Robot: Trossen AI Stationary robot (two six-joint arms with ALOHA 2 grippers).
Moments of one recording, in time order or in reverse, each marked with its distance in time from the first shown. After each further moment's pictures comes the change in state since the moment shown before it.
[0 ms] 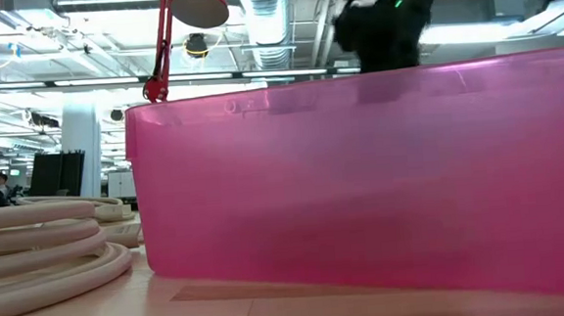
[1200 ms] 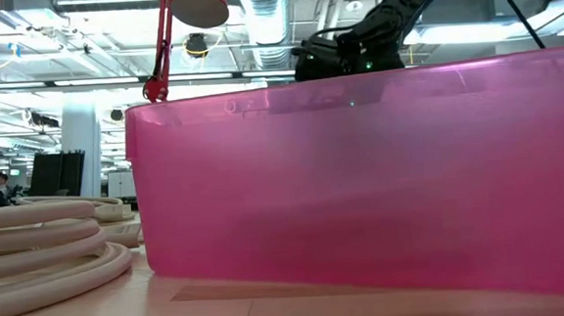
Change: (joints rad) left arm 0.000 0.000 0.000 0.000 -0.002 0.000; right arm -0.232 0.332 0.001 0.331 -0.042 -0.332
